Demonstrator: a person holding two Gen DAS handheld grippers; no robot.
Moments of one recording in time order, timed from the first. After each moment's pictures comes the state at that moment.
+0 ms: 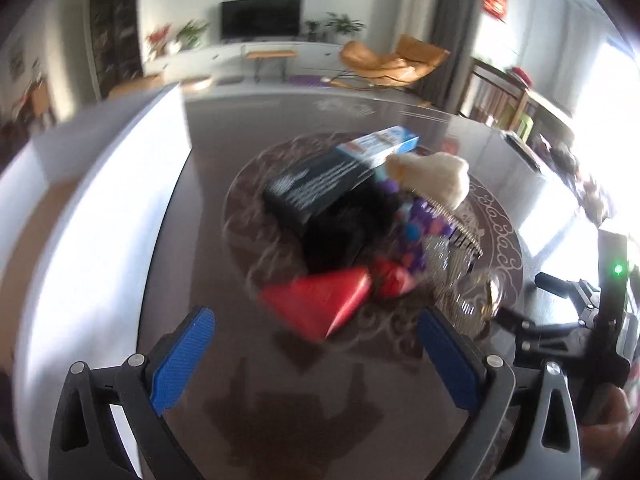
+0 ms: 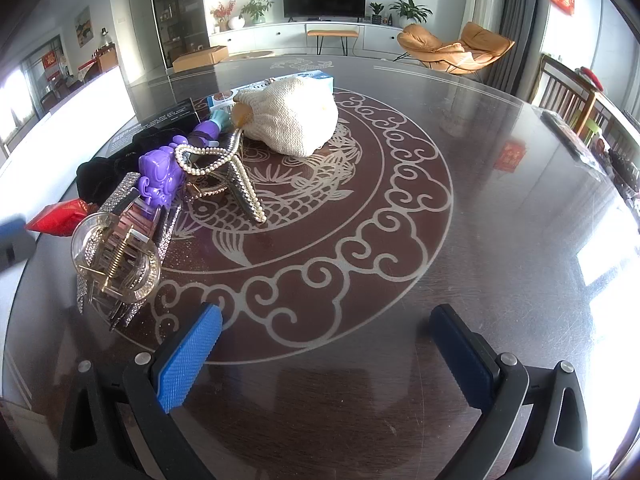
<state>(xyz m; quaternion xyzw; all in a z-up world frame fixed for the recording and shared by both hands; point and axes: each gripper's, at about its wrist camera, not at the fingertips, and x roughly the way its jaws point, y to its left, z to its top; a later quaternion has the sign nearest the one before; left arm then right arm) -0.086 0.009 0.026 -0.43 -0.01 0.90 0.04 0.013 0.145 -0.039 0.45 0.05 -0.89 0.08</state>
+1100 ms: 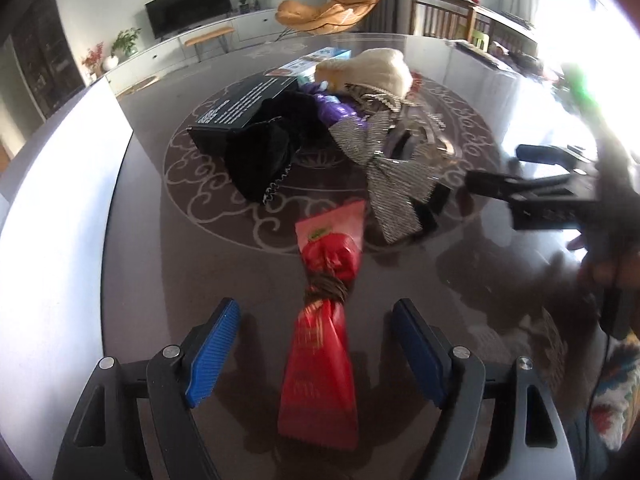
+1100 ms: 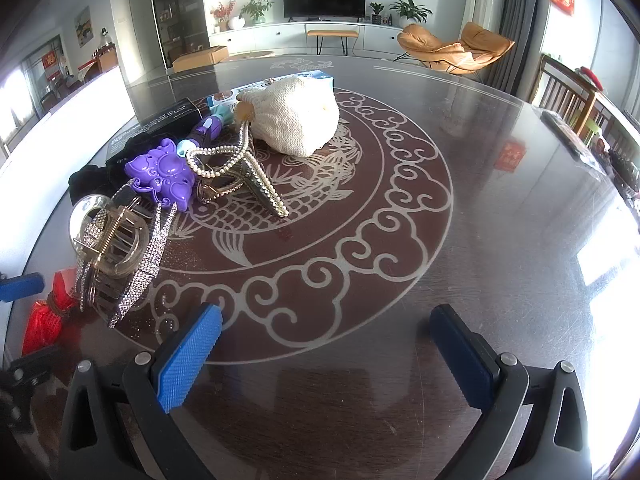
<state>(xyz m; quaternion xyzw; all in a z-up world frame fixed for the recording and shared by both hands) -0.030 0.035 -0.014 -0.49 0.08 0.86 0.10 0.013 0.145 -0.039 0.45 0.05 -0.89 0.08</state>
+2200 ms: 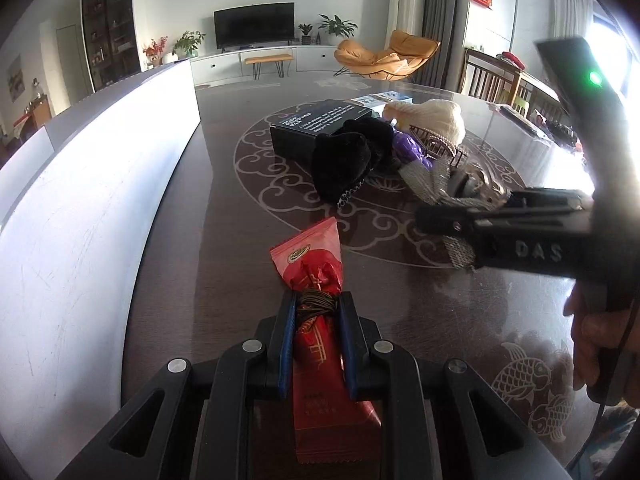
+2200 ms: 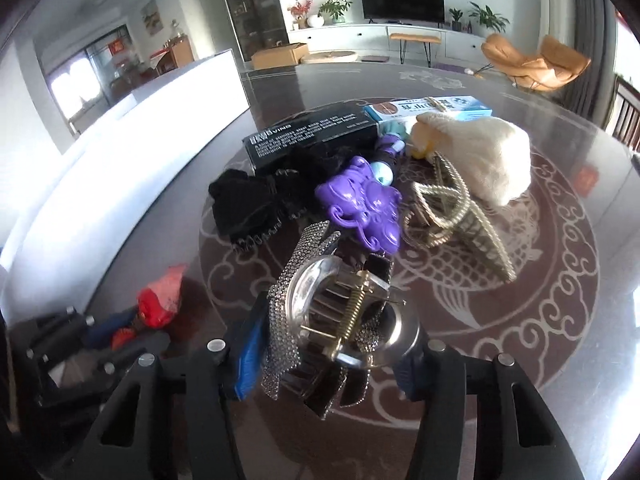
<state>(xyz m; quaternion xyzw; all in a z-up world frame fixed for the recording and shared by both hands) -0.003 0.002 -0.020 -0.42 0.00 0.91 0.03 0.020 0.052 -0.028 0.45 0.04 -0.87 0.22</state>
